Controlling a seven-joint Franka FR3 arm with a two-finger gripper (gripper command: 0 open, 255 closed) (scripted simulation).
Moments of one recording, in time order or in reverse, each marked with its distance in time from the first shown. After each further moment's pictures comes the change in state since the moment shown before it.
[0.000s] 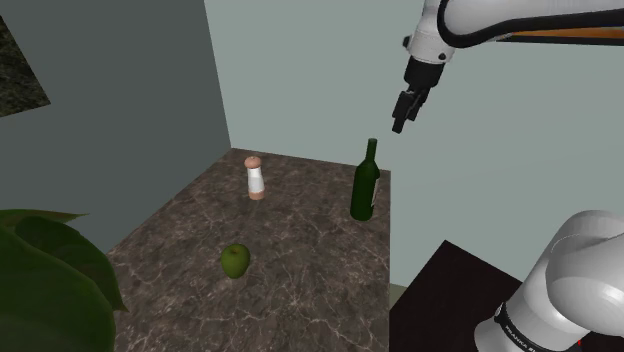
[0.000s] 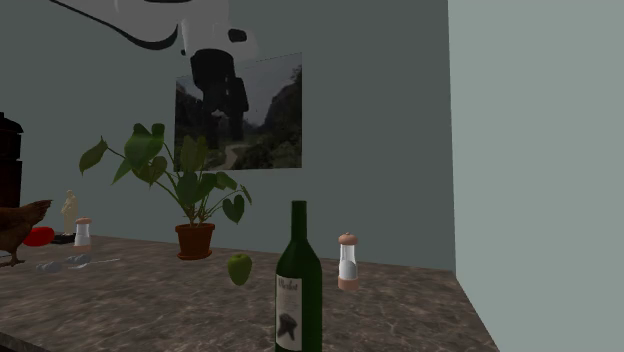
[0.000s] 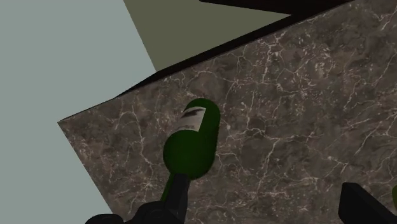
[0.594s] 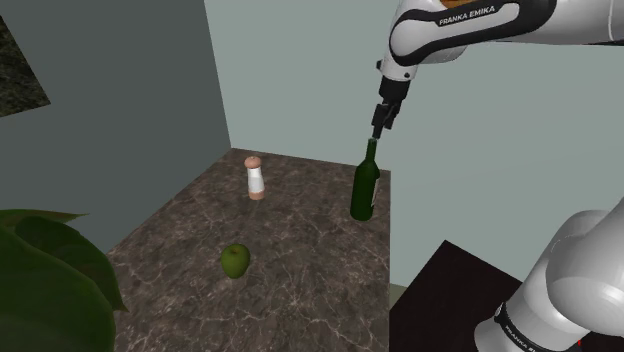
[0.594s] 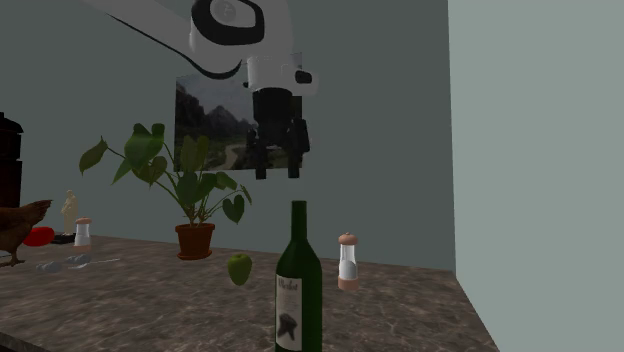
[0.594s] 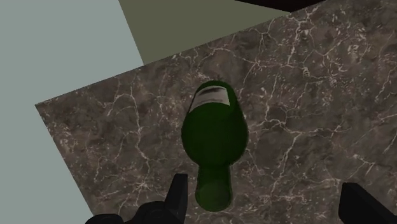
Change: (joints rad) arm 0.007 0.342 -0.116 0.169 0.068 0.098 -0.185
